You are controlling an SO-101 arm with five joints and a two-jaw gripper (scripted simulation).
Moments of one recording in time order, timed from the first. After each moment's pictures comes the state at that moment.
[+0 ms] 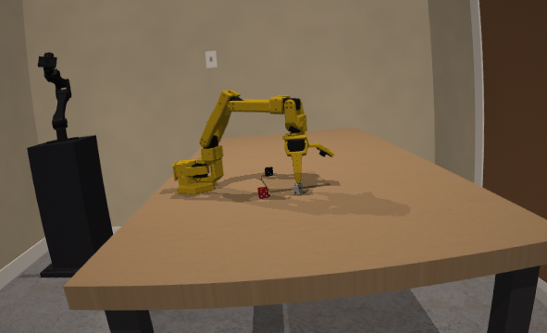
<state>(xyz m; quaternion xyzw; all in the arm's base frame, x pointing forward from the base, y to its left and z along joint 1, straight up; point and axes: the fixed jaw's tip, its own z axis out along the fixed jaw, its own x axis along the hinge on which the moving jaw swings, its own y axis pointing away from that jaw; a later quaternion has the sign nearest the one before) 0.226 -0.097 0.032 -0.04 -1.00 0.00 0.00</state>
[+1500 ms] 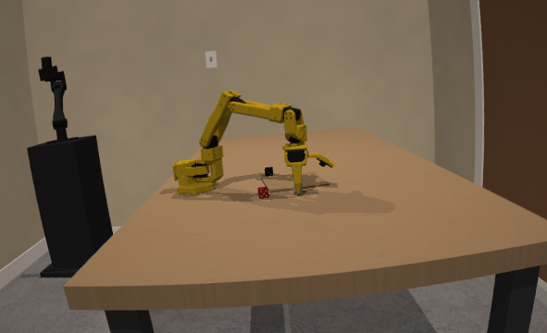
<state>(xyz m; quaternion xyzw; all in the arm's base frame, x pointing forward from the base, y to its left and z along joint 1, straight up) 0.224 -0.100 0.010 -0.04 -1.00 0.00 0.00</state>
